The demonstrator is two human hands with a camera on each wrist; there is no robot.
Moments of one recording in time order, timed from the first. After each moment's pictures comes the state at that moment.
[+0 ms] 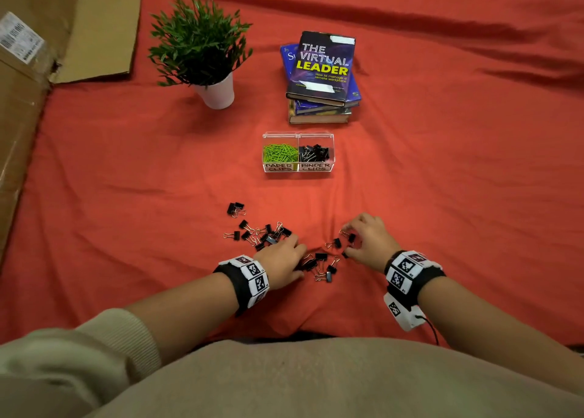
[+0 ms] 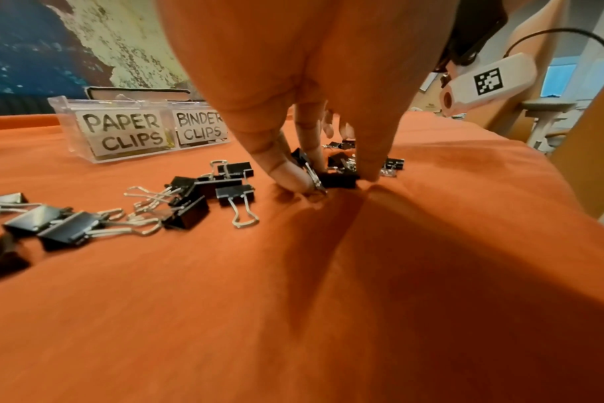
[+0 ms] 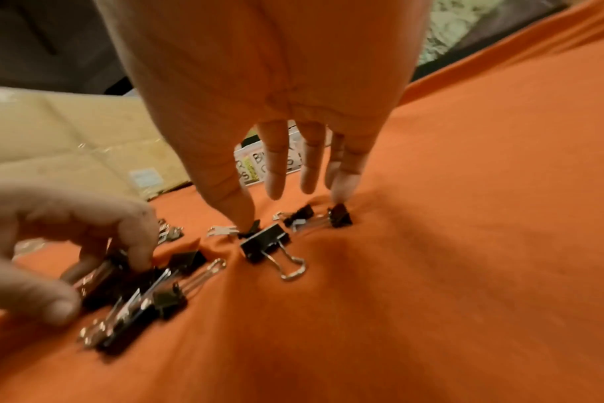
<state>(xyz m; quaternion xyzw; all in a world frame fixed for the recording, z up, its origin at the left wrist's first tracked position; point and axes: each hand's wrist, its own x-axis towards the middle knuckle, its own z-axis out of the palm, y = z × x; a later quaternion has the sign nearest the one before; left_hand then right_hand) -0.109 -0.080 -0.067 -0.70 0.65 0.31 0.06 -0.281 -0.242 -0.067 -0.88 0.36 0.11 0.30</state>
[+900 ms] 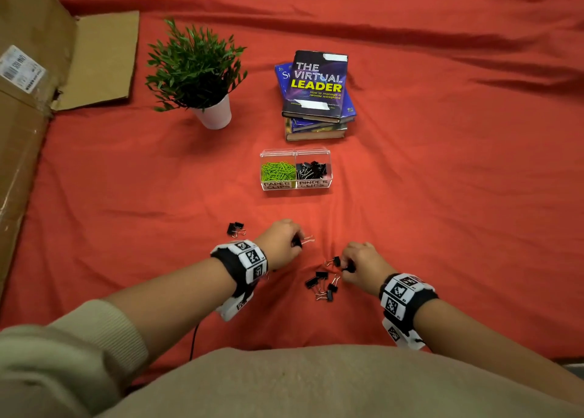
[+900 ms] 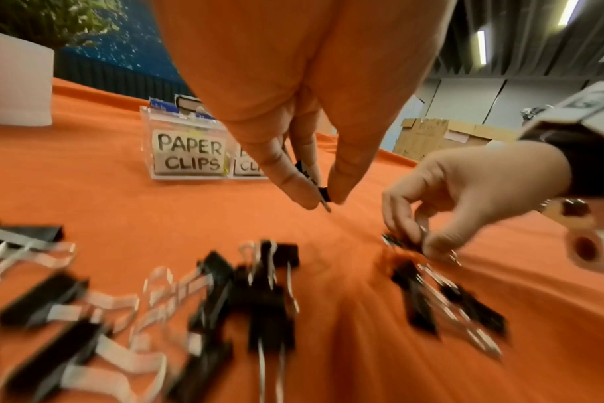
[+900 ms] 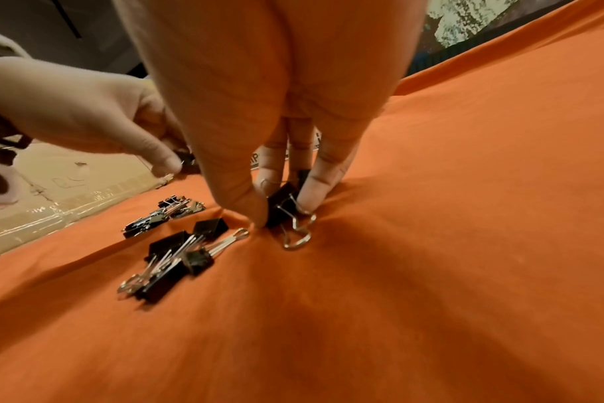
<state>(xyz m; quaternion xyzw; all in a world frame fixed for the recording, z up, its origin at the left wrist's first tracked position) -0.072 -0.133 -0.041 -0.76 0.54 0.34 -0.10 -0.277 -0.231 -0.076 -0.87 0.32 0.17 0.32</state>
